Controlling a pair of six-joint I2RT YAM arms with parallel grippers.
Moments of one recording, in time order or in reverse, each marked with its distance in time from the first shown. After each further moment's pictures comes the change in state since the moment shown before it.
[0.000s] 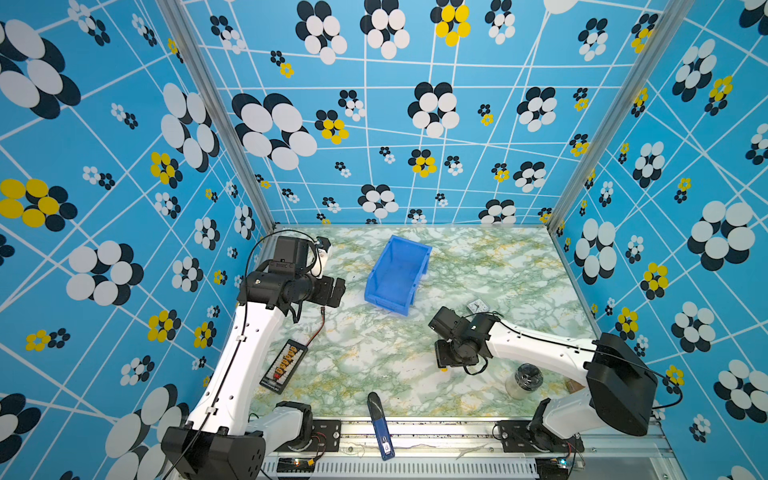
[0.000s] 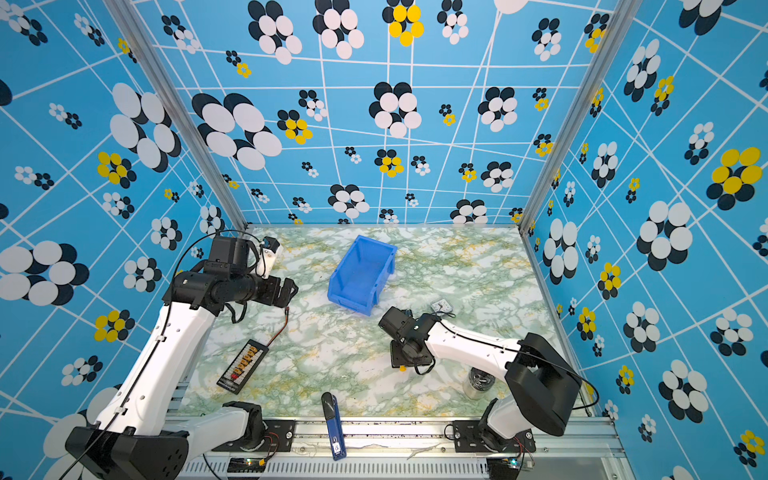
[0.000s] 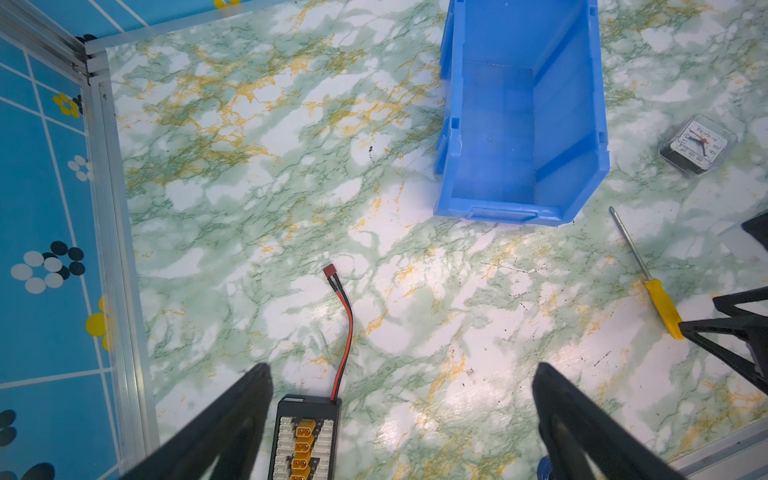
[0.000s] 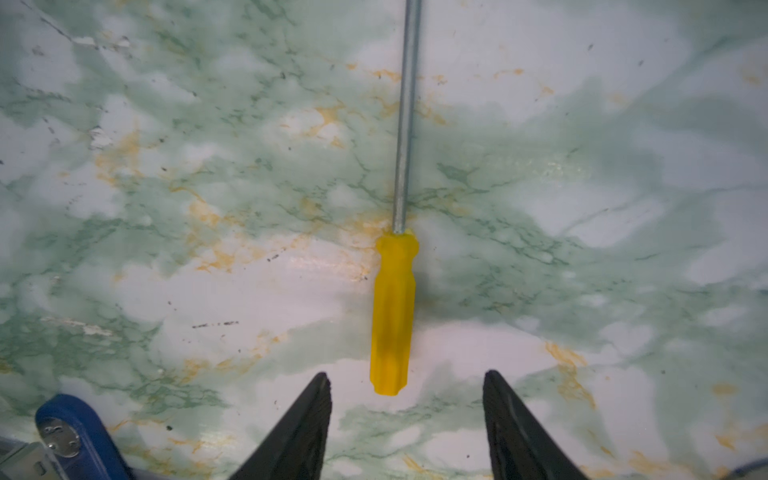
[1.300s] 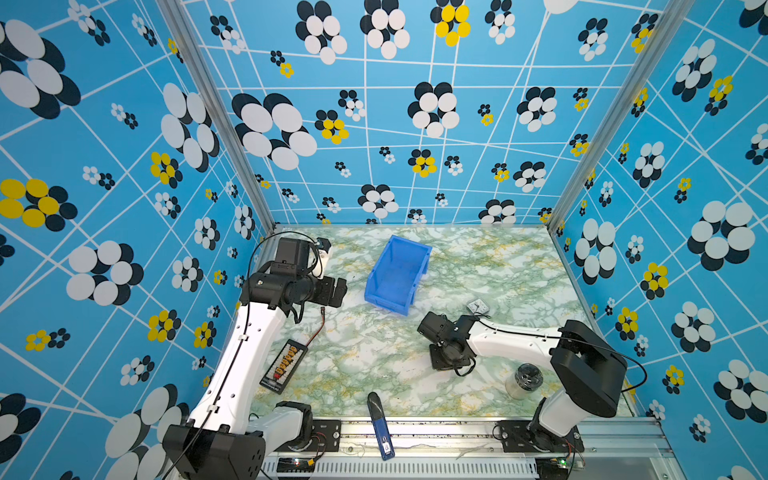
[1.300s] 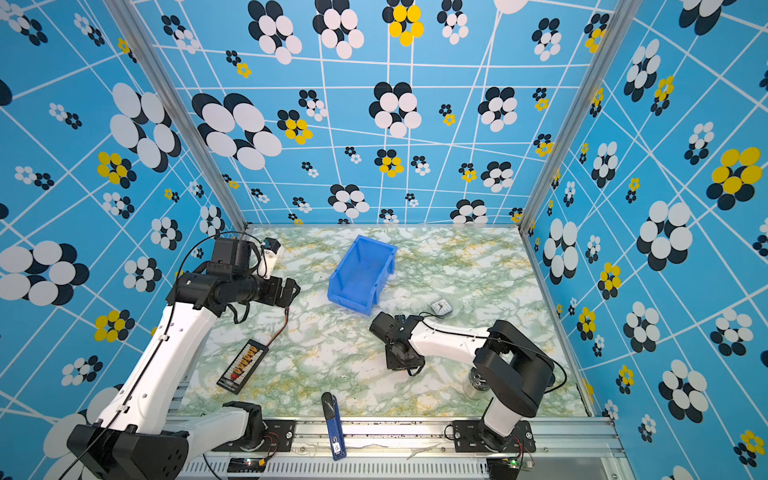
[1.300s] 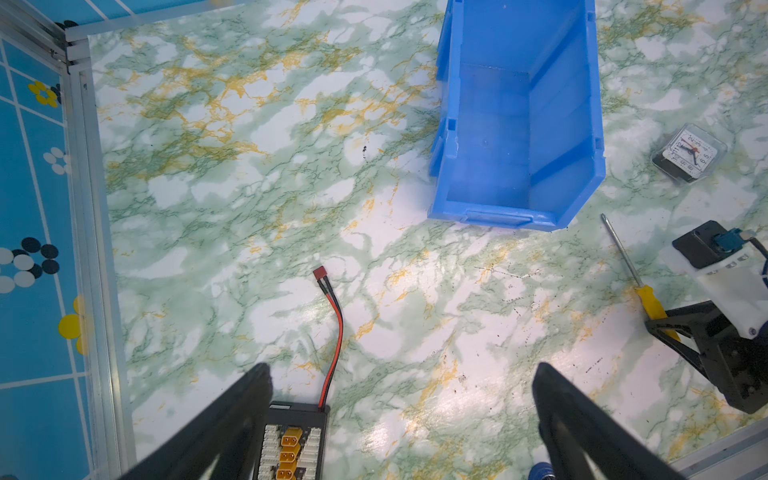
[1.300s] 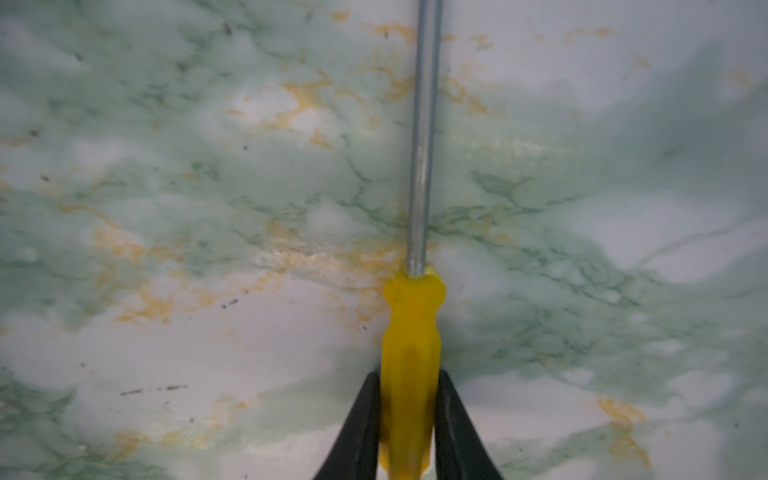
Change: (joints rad) left arm 0.000 -0.002 -0.033 0.035 0.011 -0.021; right arm 0.033 0.137 0.031 0.031 0.022 0.021
